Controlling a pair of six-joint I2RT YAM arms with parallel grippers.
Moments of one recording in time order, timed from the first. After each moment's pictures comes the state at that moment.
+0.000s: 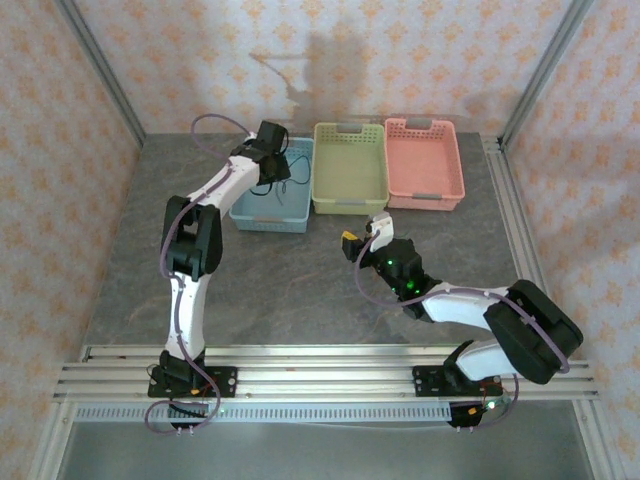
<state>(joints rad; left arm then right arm) -0.26 2.21 1.90 -0.64 -0.18 -0.56 0.67 1.37 0.41 0.75 0.14 0.16</state>
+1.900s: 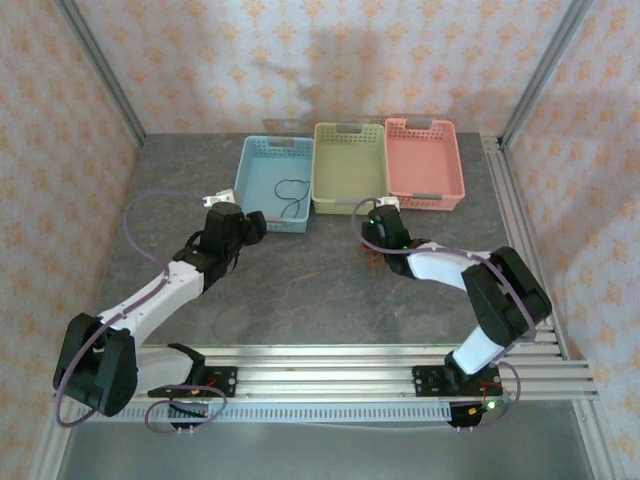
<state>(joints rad) -0.33 1.21 0.70 -0.10 -0.23 -0.54 0.53 1.62 0.78 0.10 0.30 0.36</state>
